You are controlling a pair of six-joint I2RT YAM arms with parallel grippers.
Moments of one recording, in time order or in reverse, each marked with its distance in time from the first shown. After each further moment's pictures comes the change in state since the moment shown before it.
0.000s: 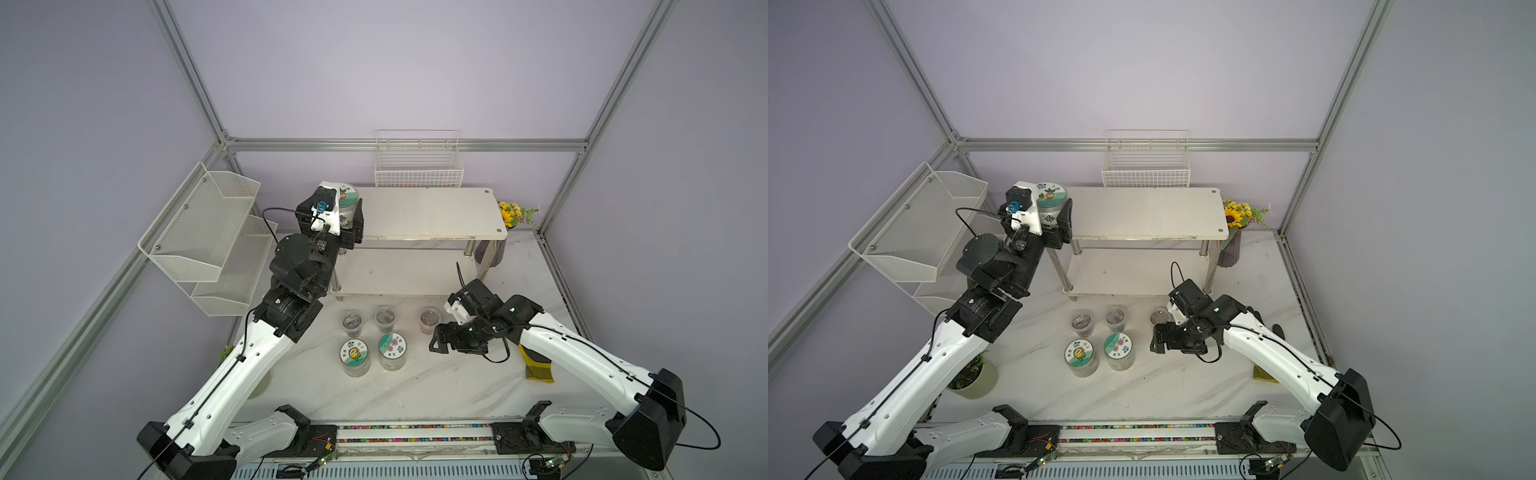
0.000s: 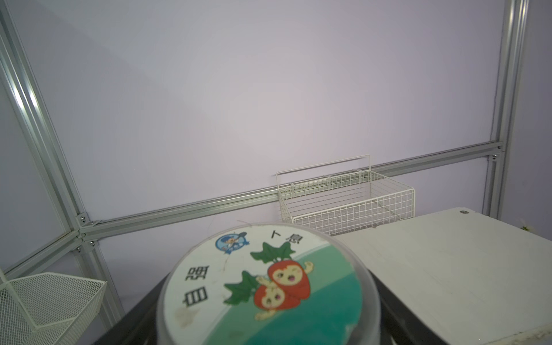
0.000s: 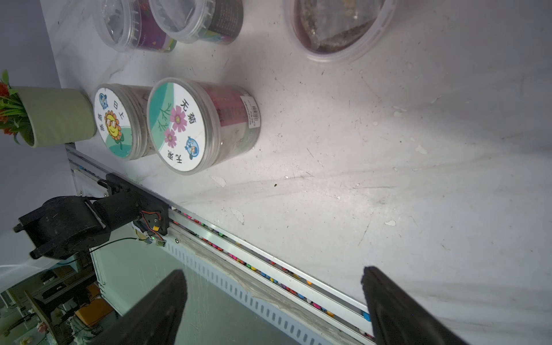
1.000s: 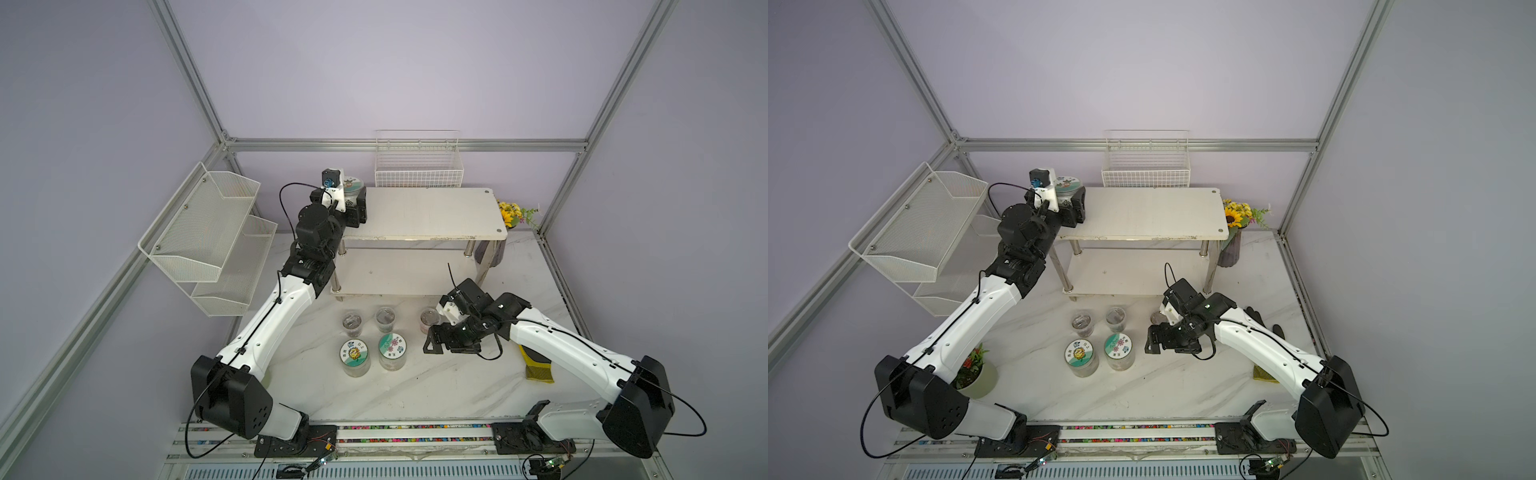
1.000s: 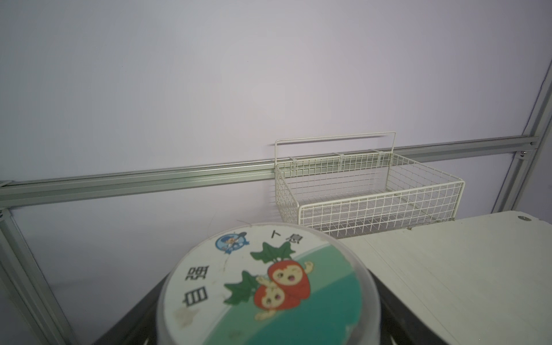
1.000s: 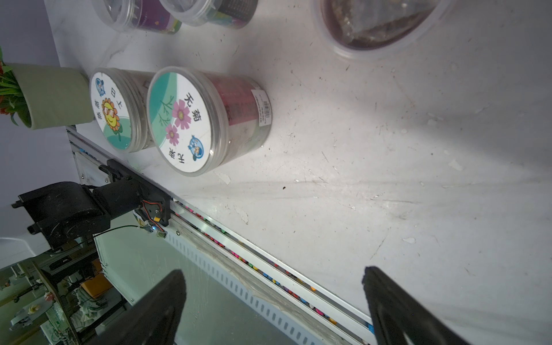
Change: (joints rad) left arm 0.152 0.314 0.106 0.108 0.190 -0.164; right arm 0.000 0.074 0.000 0.038 -0.056 -0.057
